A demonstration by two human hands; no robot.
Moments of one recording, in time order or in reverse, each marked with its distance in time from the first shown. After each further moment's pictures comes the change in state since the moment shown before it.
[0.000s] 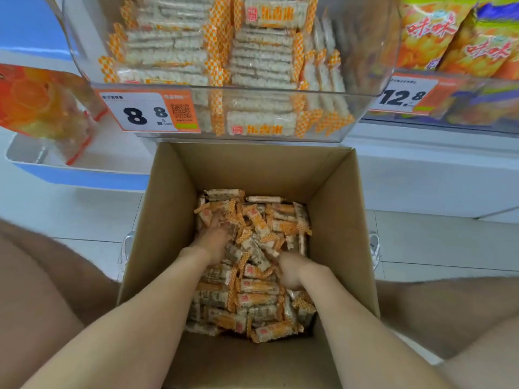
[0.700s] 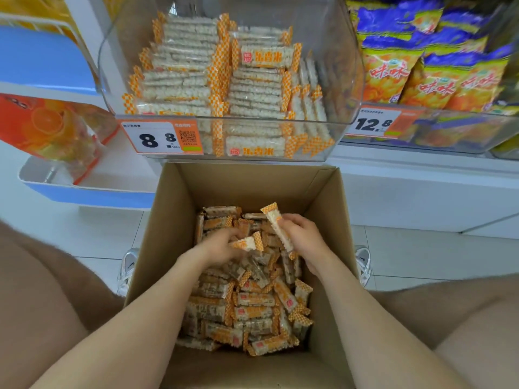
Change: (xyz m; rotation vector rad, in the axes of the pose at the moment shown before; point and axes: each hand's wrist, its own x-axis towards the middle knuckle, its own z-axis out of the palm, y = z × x) left_hand -0.037 0.026 -0.046 -0.439 0.022 0.146; right_hand -0.038 0.004 -0.054 1.266 0.596 -0.116
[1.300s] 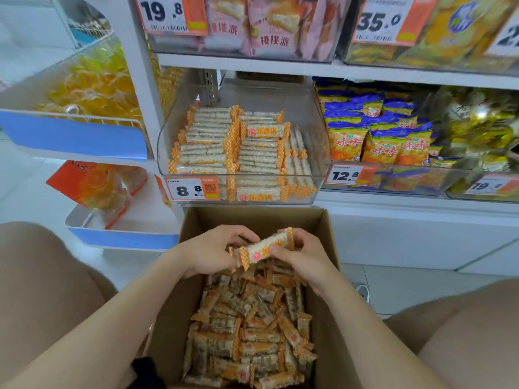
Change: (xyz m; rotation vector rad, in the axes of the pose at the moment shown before) left_hand -0.135 0.080 -0.091 -0.157 0.015 0.301; right_hand -0.083 -0.067 -0.018 0.053 -0.083 -0.271
